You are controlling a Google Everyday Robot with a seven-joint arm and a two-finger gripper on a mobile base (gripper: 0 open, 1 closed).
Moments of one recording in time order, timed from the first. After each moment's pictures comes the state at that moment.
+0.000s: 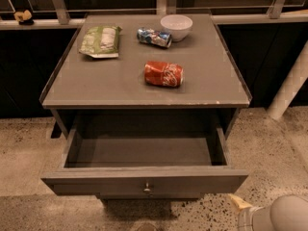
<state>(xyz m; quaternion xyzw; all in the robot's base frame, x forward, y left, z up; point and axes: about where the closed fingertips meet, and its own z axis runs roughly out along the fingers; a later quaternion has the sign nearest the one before) 0.274 -0.212 0.610 -0.63 0.76 0.03 0.14</state>
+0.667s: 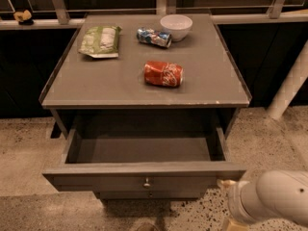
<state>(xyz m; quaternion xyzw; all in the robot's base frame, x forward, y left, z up) 0.346 -0.212 0.592 -0.62 0.76 0.02 0.17</state>
